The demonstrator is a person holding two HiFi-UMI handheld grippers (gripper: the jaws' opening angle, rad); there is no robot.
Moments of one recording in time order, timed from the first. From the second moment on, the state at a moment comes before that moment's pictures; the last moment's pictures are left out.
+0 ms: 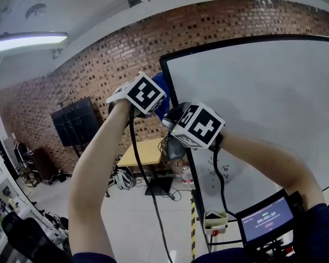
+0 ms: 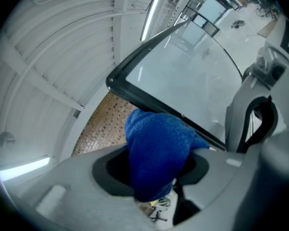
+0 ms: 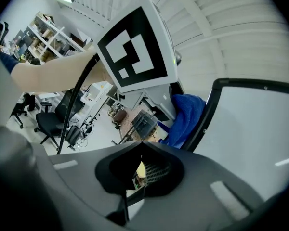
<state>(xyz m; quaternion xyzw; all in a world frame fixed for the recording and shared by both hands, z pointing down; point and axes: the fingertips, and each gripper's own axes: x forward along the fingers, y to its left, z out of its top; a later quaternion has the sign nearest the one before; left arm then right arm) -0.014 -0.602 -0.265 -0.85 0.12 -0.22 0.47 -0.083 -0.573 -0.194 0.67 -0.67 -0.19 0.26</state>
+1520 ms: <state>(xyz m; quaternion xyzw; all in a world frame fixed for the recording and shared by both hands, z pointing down) -0.027 -0.571 -0.406 -0.85 0.15 -0.07 0.51 -0.086 -0.528 -0.262 0.69 -0.64 -0.26 0.20</state>
